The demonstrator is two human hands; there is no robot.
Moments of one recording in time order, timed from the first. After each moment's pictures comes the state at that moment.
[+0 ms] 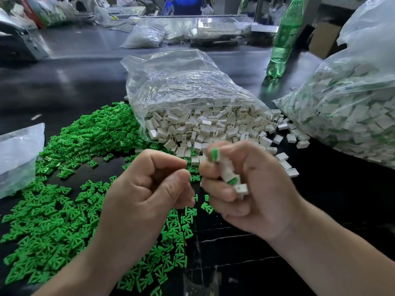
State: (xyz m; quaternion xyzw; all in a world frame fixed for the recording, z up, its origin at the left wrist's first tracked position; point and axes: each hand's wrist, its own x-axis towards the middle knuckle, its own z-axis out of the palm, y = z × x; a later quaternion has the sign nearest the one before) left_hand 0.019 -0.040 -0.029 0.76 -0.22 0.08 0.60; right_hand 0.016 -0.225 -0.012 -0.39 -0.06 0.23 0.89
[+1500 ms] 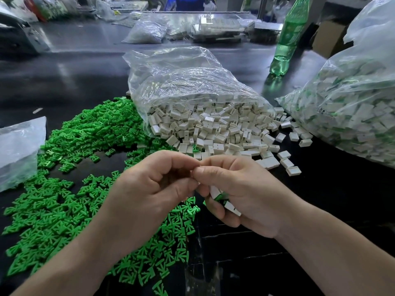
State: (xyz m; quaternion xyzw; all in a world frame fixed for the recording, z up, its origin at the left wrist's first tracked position) left_hand 0.027 -0.033 -0.024 0.75 -0.26 -0.05 0.60; right_hand 0.012 -0.217 -0.016 -0.66 -0.01 0.17 0.73
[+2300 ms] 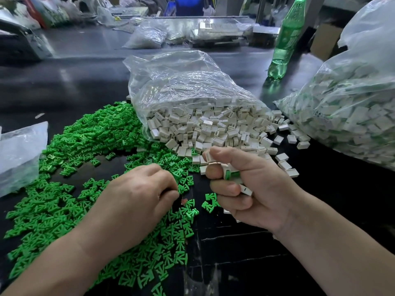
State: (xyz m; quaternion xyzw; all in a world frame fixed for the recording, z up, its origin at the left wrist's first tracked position) left_hand 0.040 -0.013 -0.030 0.94 -0.29 0.06 0.16; right_hand 0.021 -0.231 -0.015 -0.44 0.07 0.23 0.87
